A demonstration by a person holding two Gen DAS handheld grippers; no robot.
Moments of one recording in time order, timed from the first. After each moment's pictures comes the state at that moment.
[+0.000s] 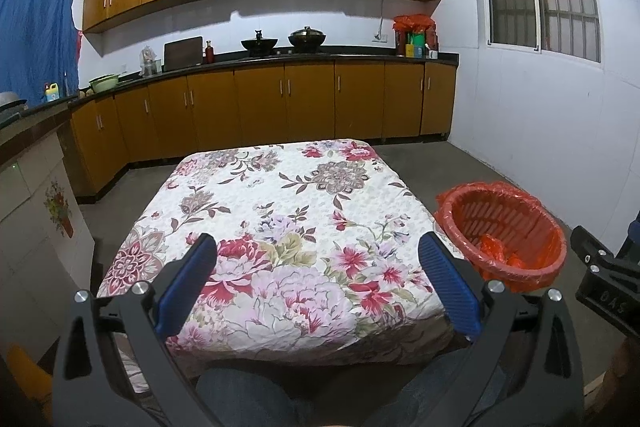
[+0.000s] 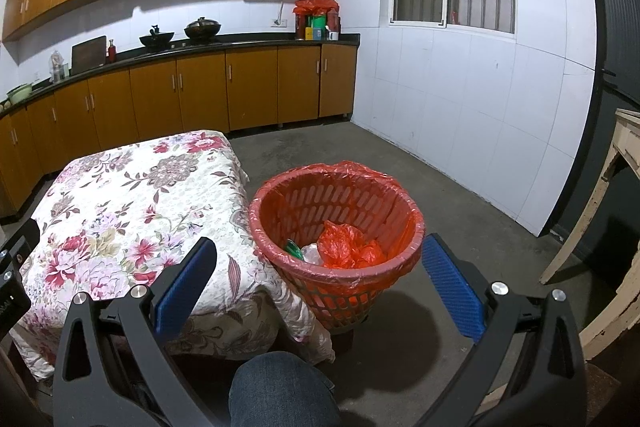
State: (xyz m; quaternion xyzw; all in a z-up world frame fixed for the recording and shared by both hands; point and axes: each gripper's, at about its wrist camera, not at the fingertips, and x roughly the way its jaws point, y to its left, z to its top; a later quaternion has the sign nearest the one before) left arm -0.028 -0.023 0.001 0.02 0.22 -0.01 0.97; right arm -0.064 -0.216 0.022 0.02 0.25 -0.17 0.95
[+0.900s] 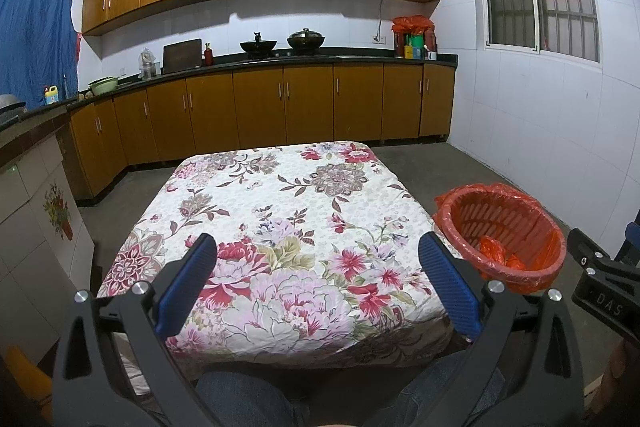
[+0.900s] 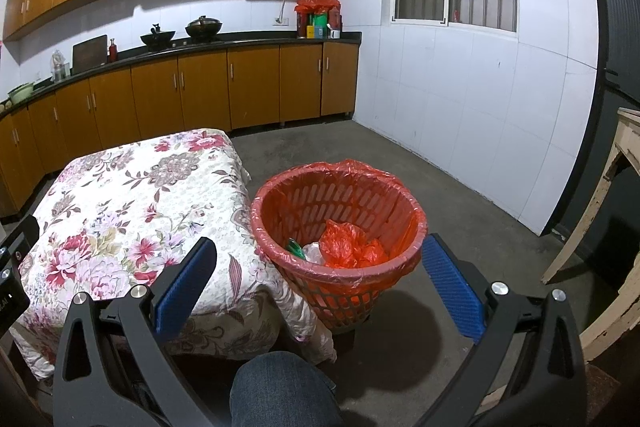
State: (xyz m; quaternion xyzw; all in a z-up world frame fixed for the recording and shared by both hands) left arm -0.028 -0.024 0.003 0.02 0.22 -0.01 0.98; right arm -0.065 -0.214 0.021 0.02 0.25 -0.17 0.95
